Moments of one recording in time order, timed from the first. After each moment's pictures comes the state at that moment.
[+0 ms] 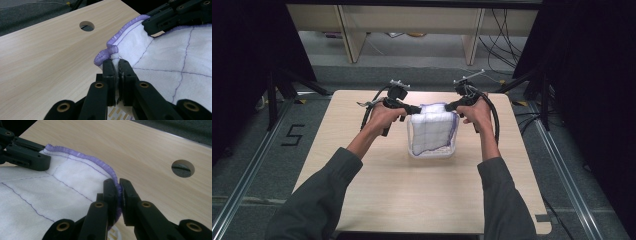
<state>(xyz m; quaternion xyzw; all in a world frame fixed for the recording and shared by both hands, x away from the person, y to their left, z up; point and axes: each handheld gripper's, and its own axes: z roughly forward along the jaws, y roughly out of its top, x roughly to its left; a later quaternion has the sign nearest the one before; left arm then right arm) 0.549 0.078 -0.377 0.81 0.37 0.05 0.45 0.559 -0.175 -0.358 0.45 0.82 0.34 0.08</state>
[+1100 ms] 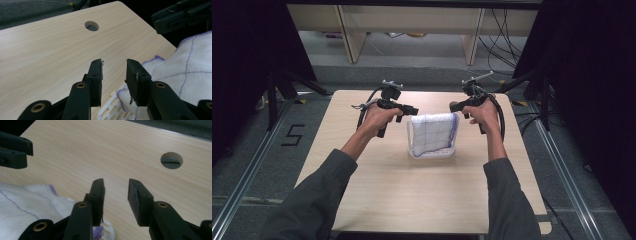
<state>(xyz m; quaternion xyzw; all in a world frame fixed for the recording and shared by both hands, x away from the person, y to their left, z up) 0.549 0.098 -0.379 0.79 0.40 0.04 0.46 0.559 -0.197 -0.360 0.49 0.80 0.35 0.07</state>
